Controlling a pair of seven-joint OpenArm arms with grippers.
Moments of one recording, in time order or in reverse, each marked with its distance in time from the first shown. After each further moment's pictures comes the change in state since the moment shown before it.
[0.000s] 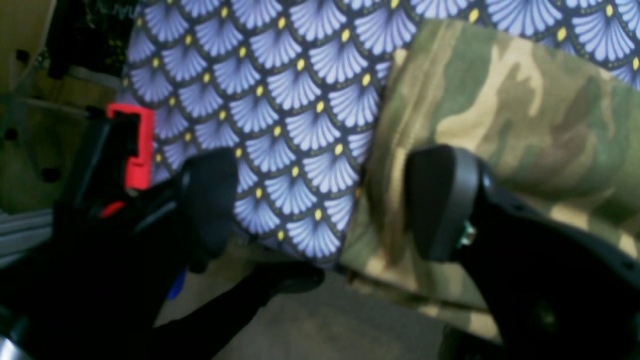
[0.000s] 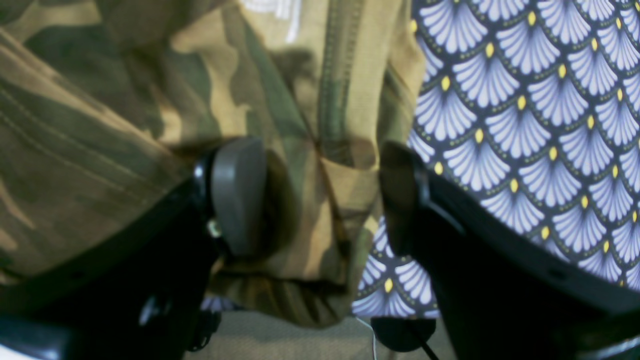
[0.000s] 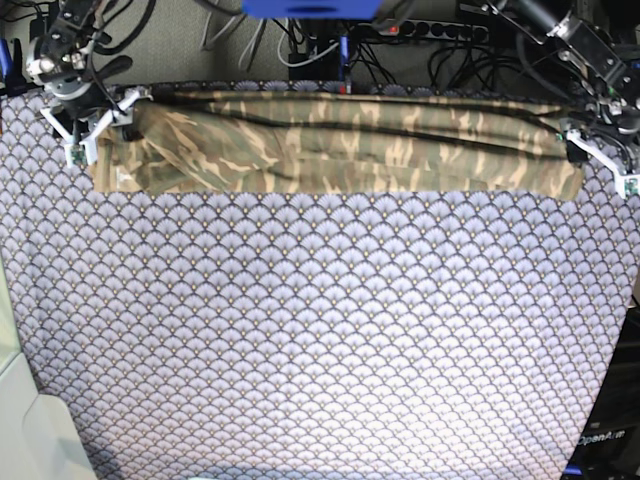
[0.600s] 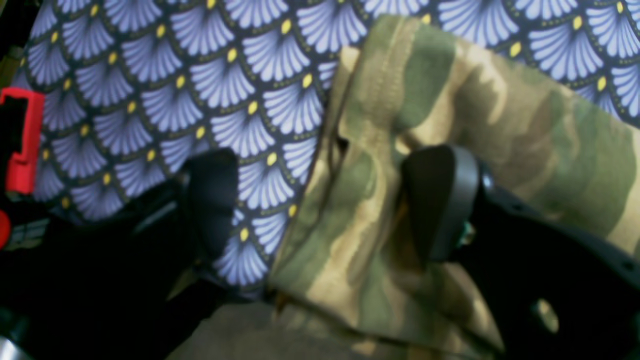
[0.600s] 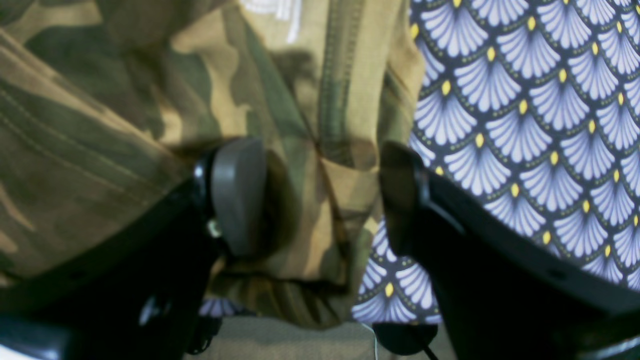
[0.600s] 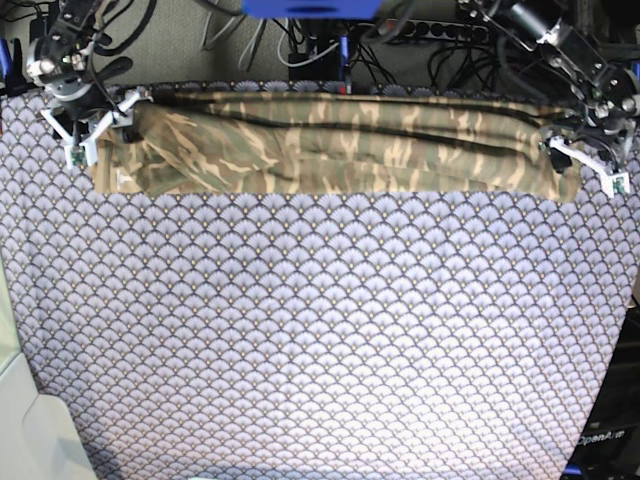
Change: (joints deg) left arm -1.5 2.6 -0.2 -6.6 -3.4 1.2 -2.8; right arm 0.1 0.0 0.0 -0.3 0.0 0.0 0.3
